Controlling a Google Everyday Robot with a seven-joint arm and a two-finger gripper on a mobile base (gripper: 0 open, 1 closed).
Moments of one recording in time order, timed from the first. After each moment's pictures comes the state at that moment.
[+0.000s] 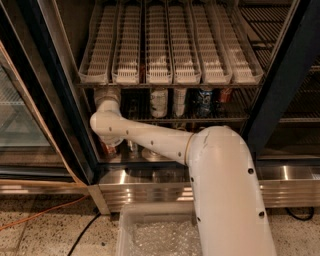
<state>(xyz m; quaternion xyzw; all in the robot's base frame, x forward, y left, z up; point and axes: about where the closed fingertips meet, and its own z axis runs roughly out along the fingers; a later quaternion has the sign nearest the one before) 0.864 0.191 0.756 -0.07 0.67 0.03 0.74</state>
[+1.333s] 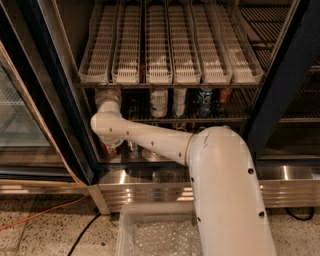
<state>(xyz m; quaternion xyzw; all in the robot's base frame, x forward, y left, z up) 0.864 0.190 0.748 -0.07 0.68 0.03 0.73</state>
